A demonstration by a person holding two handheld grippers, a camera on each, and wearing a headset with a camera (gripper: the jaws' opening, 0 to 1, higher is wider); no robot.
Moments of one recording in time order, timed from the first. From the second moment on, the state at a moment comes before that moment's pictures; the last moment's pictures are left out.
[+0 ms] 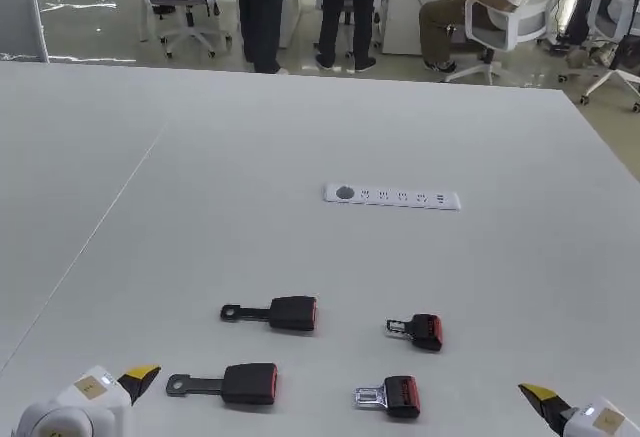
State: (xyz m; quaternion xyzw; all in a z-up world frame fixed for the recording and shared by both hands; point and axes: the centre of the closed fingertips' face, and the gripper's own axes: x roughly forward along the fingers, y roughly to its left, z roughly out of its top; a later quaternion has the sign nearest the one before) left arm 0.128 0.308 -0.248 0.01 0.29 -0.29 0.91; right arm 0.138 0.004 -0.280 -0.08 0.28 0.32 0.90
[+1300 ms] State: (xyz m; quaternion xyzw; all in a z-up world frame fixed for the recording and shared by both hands) left arm 0.153 0.314 -0.274 0.04 0.31 -0.33 0.89; right arm 0.165 0.060 -0.298 -0.15 0.30 0.43 0.84
